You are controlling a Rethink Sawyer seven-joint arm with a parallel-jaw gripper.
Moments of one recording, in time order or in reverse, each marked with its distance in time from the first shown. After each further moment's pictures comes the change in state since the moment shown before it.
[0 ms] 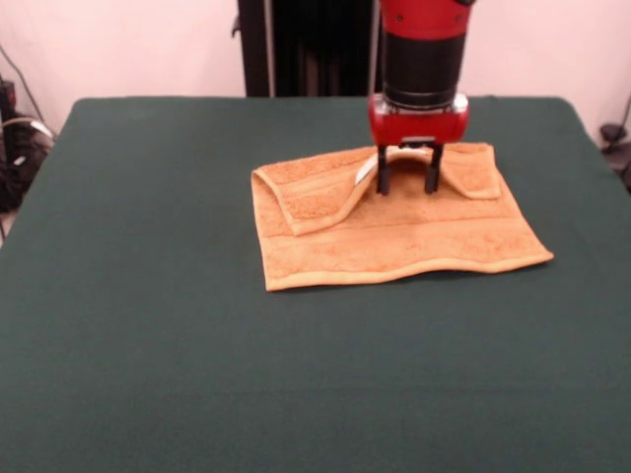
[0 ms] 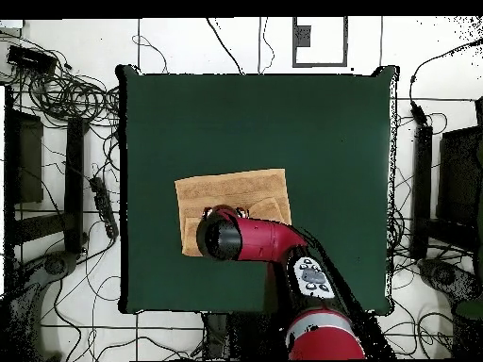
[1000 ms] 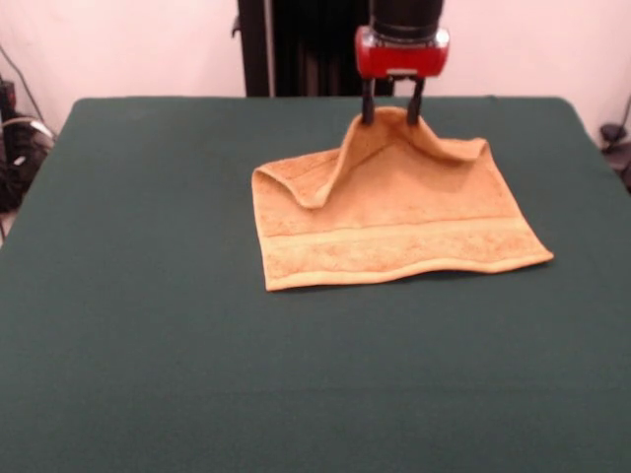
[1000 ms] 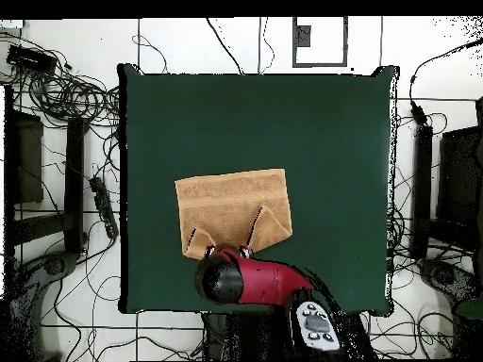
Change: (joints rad) arm 0.017 -0.143 -0.059 0.242 -0.018 -0.008 0.000
